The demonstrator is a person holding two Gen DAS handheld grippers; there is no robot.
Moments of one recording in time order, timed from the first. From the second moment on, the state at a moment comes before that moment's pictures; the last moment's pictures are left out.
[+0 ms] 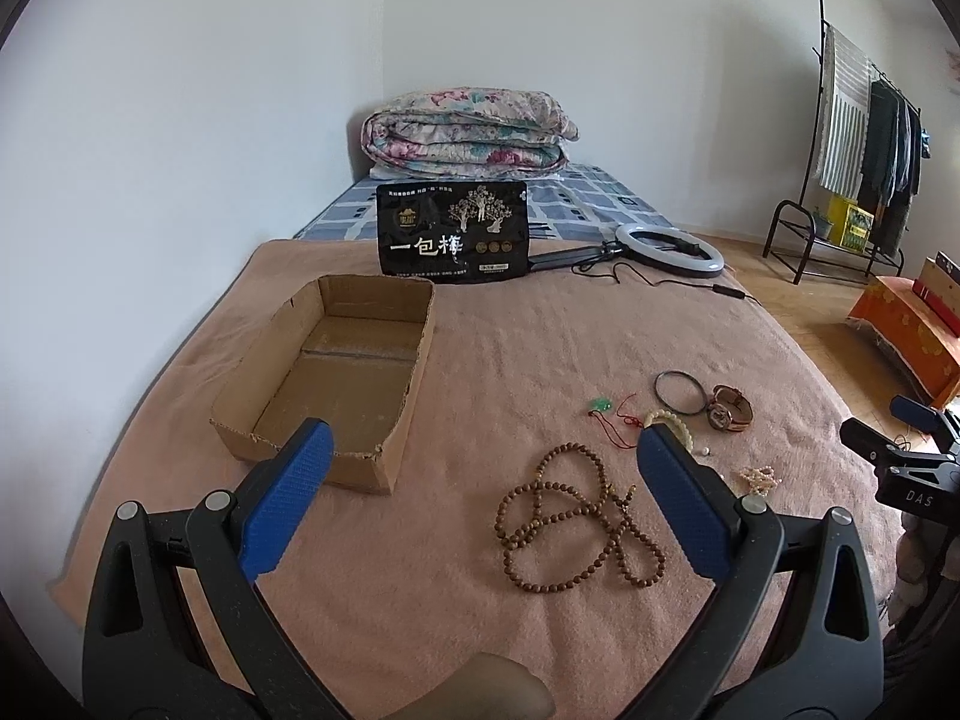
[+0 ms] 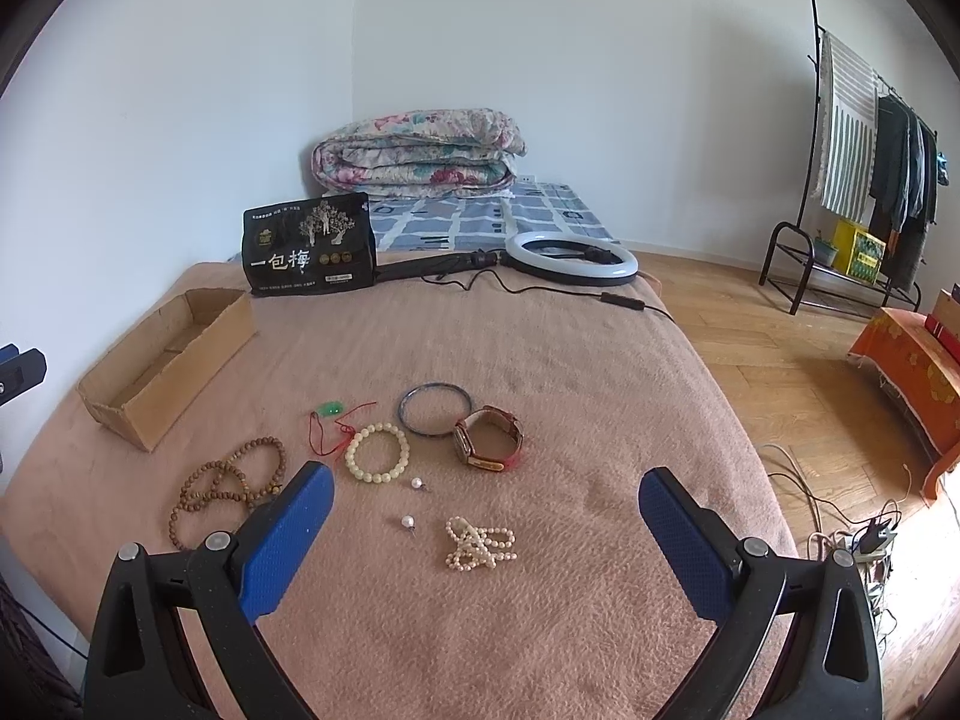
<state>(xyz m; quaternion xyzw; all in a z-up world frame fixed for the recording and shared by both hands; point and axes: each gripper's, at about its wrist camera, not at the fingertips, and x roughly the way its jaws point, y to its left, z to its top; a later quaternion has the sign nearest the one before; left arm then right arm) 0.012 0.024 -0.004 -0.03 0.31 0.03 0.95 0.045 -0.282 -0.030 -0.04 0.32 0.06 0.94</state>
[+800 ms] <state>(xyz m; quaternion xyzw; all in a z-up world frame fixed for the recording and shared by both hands) 0.092 0.009 -0.092 -0.07 0.46 -0.12 0.88 0.138 -0.325 -0.080 0.05 0.45 0.11 0.88</state>
